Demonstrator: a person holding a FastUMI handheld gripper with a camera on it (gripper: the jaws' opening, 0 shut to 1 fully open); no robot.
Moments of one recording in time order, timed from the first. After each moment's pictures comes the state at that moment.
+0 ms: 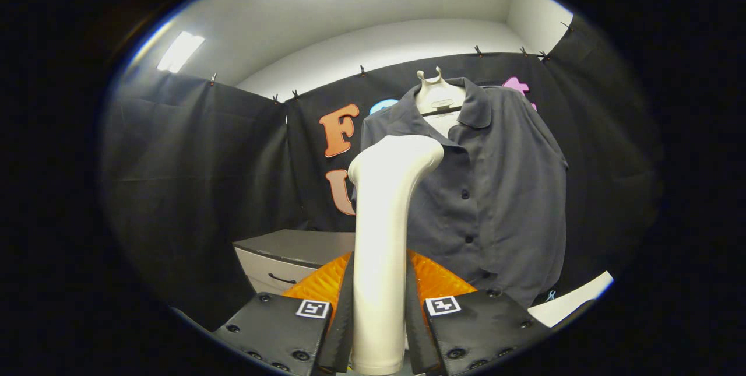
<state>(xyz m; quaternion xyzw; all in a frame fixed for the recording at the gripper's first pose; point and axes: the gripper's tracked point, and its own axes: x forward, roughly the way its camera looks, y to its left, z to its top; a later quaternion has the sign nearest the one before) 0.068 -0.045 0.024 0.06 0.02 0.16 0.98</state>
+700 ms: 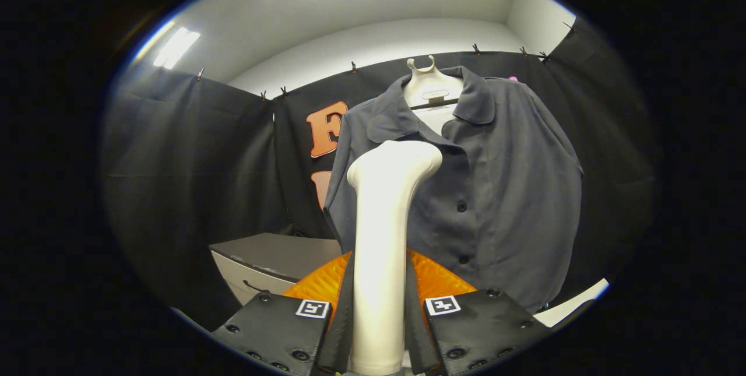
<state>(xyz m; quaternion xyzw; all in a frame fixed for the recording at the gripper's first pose) 0.157 -0.040 0.028 0.06 0.02 0.16 0.99</state>
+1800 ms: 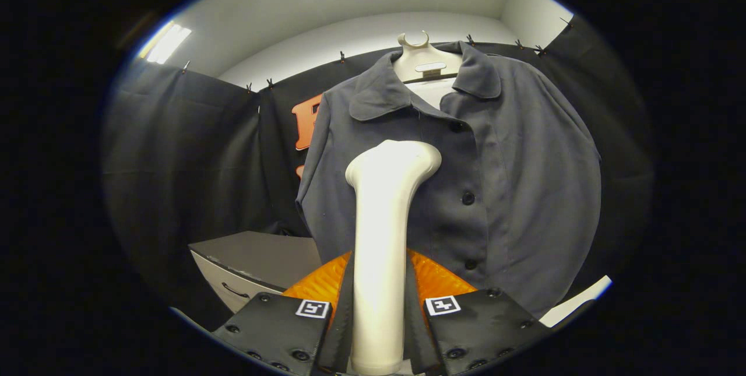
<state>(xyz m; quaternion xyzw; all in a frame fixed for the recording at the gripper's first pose) 0.206 -0.042 -0.010 0.06 0.03 0.13 0.99</state>
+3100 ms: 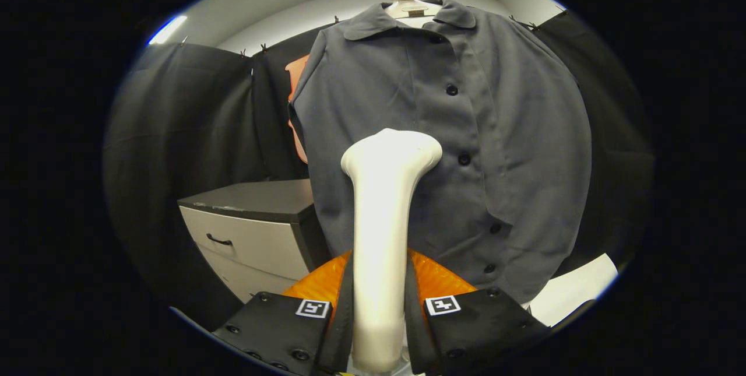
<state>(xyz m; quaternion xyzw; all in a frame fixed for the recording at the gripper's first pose) 0.159 -0.047 -0.148 0.04 0.14 0.11 0.98</state>
